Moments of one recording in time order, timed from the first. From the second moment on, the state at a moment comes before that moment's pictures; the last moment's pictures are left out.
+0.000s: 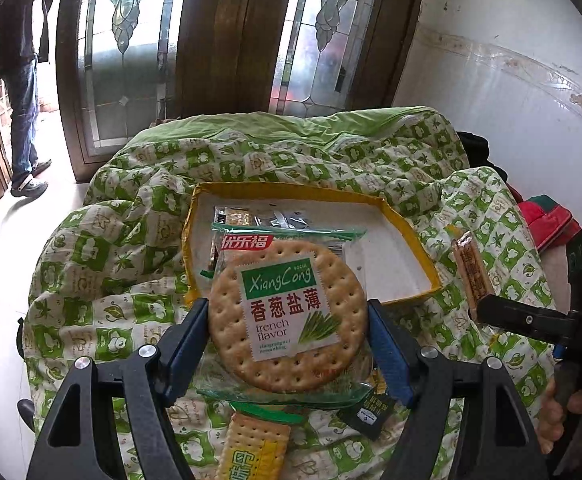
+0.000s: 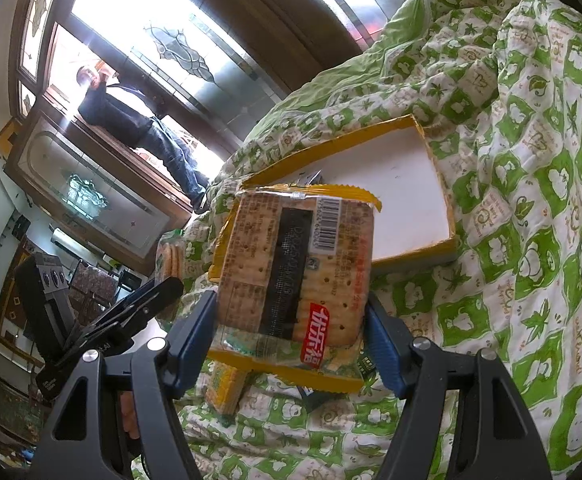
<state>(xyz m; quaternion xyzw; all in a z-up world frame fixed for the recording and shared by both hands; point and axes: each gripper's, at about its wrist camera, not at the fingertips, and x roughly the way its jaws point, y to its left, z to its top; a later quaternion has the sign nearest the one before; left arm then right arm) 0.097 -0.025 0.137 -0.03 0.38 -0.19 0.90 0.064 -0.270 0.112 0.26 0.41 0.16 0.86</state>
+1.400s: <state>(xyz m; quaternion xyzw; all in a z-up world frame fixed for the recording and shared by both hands) 0.151 -0.028 0.123 -0.06 0.41 -0.21 0.89 0.114 -0.286 0.117 0.22 0.43 0.12 0.87</state>
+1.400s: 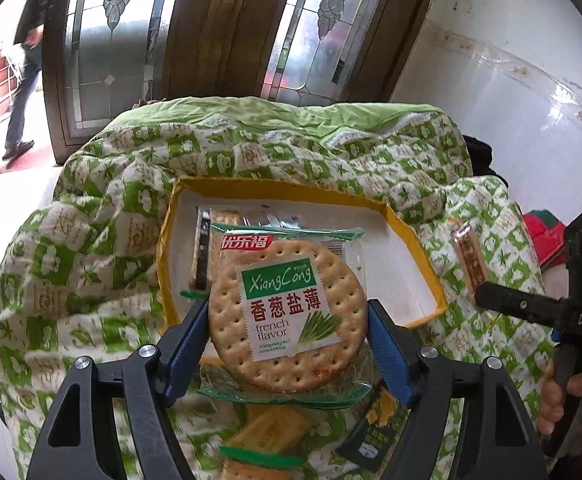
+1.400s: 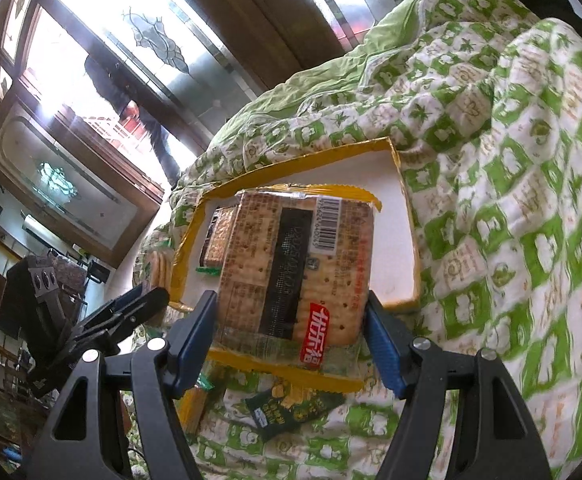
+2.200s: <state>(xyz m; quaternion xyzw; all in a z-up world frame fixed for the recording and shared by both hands) 0.198 -0.032 0.081 -0.05 0.45 -0.19 0.87 0.197 -0.218 0.067 0.11 0.49 0.11 0.86</state>
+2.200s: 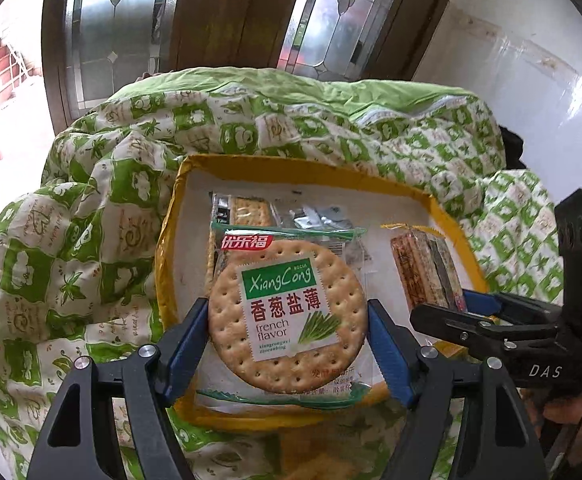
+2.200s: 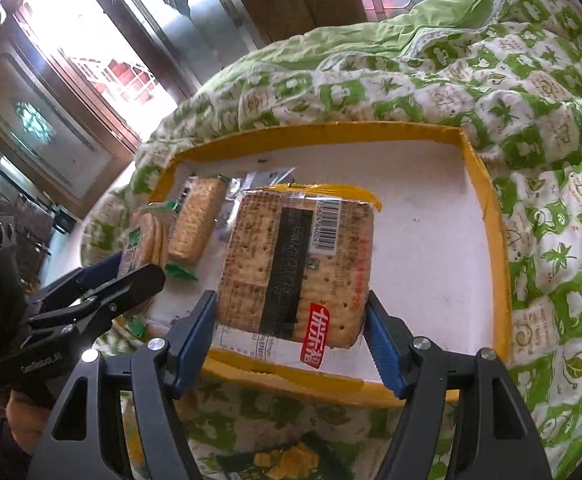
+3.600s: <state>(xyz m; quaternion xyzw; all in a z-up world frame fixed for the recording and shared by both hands) 0.222 -0.100 0.091 -0.01 0.45 -0.23 0.86 0.220 -0.264 0.050 0.07 0.54 0.05 0.84</state>
